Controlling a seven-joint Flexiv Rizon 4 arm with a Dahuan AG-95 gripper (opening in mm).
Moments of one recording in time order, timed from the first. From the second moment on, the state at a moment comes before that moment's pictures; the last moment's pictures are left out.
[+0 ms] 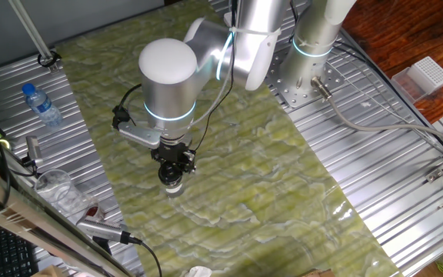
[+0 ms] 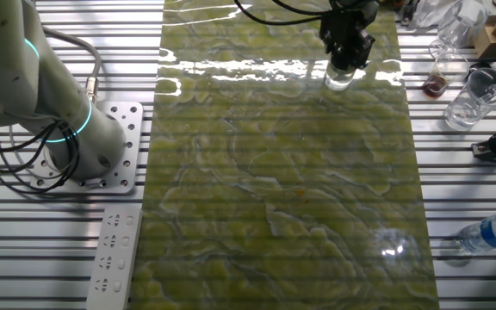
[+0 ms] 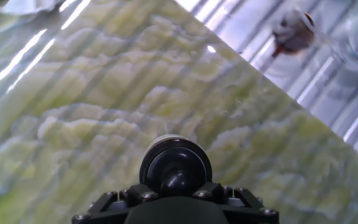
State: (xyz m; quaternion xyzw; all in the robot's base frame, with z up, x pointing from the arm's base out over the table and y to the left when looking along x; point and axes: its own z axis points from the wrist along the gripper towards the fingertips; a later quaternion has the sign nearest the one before) arm 0.557 0.162 0.098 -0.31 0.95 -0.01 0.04
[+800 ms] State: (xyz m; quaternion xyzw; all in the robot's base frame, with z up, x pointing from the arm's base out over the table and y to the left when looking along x) arm 0.558 0.163 0.098 -0.19 0.98 -0.01 0.03
